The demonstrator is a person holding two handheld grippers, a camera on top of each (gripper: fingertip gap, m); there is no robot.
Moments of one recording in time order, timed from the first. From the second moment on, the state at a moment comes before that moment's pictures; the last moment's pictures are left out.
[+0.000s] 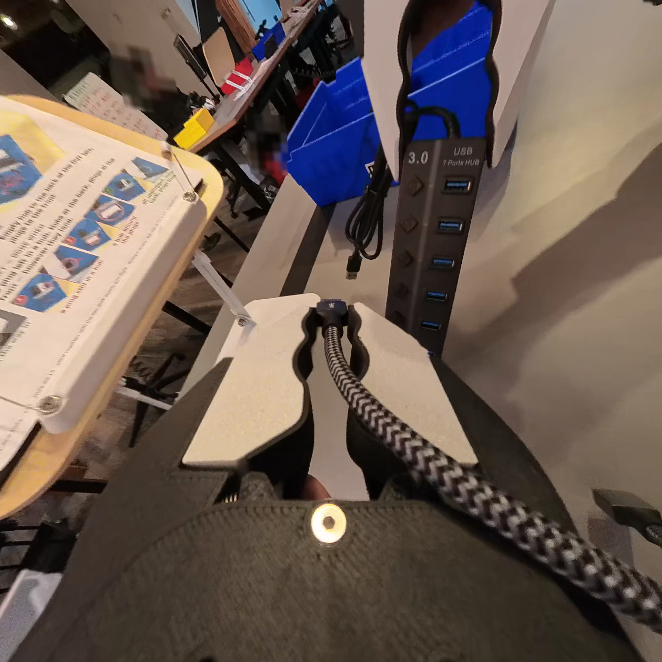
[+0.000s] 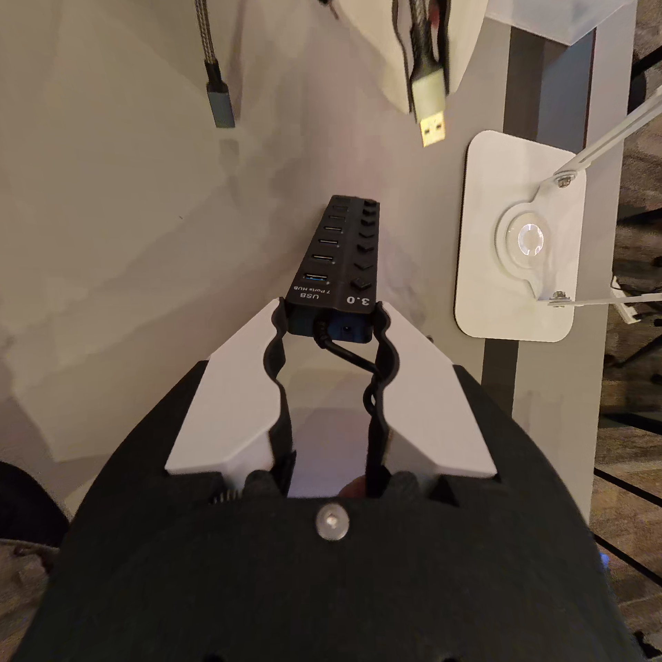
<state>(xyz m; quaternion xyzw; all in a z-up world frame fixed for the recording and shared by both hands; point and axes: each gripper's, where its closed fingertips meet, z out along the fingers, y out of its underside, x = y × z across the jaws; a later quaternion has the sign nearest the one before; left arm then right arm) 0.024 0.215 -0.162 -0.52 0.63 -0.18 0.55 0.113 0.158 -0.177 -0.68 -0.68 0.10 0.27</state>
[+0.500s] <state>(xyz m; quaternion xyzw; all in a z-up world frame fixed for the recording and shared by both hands) 0.035 0.230 -0.216 -0.58 0.62 -0.20 0.49 0.086 0.138 -0.160 -0.65 -0.70 0.09 0.28</state>
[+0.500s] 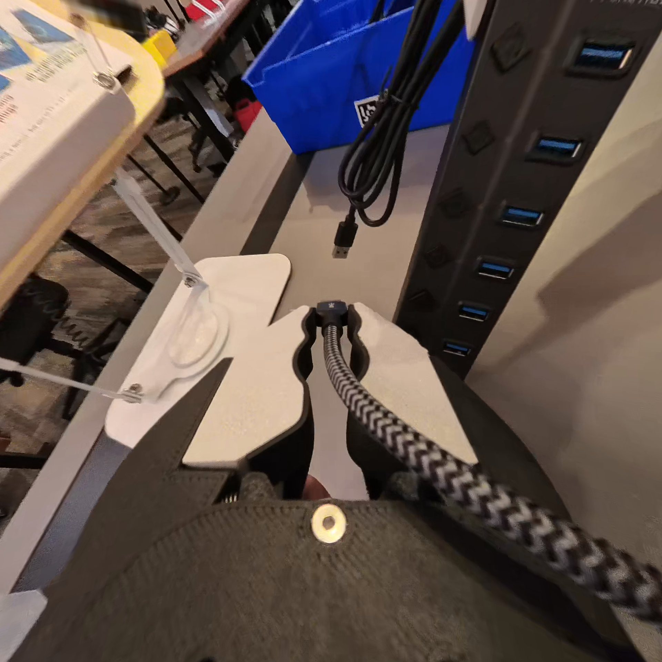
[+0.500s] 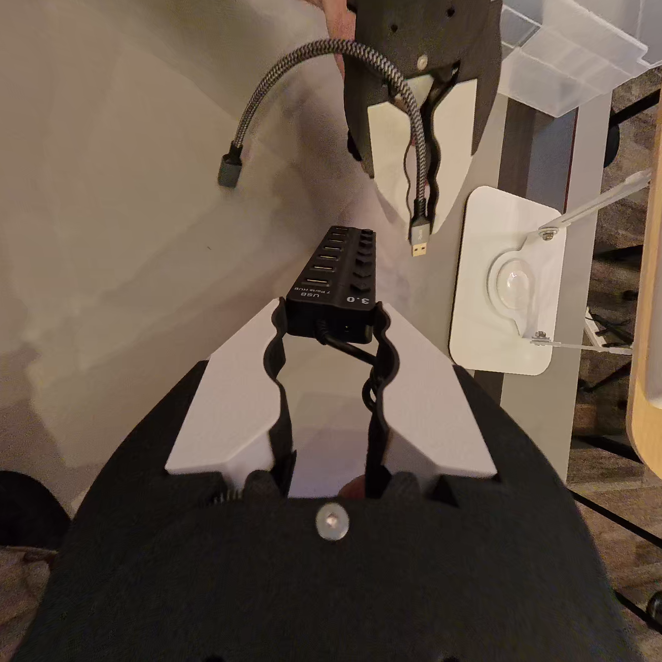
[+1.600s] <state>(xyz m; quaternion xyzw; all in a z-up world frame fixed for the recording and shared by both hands) 0.038 0.227 -0.254 -0.60 0.63 -0.19 0.45 0.085 0.174 -0.191 -0.71 -0.64 0.11 0.29</state>
